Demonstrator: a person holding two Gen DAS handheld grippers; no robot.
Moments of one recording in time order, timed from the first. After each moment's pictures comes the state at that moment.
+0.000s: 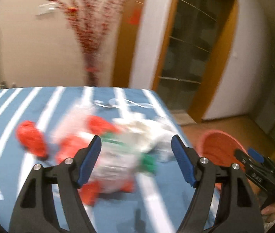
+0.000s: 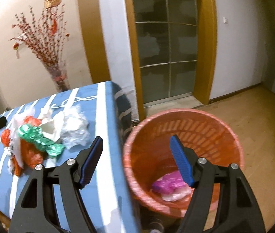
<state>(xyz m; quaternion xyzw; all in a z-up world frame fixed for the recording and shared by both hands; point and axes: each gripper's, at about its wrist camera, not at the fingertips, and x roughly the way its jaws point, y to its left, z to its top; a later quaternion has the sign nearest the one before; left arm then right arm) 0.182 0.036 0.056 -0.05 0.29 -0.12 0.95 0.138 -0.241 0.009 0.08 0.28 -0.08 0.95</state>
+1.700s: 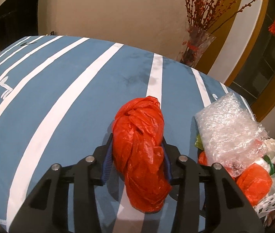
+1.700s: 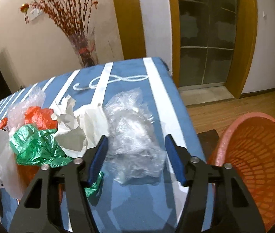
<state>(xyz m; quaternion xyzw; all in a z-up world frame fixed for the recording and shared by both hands) 0.293 0.224 -0.043 -0.14 0.39 0.06 0.91 0.270 -0.151 -0.040 0.07 0.36 0.01 0.93</state>
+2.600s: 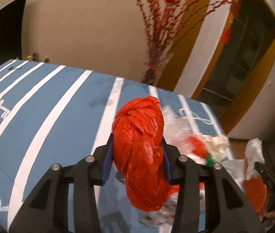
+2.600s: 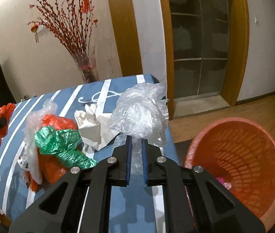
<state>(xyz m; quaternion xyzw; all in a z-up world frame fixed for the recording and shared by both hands) 0.237 0.172 0.034 -0.13 0.32 -0.03 0.94 0.208 -0.179 0.005 0.07 0.31 0.00 0.95</state>
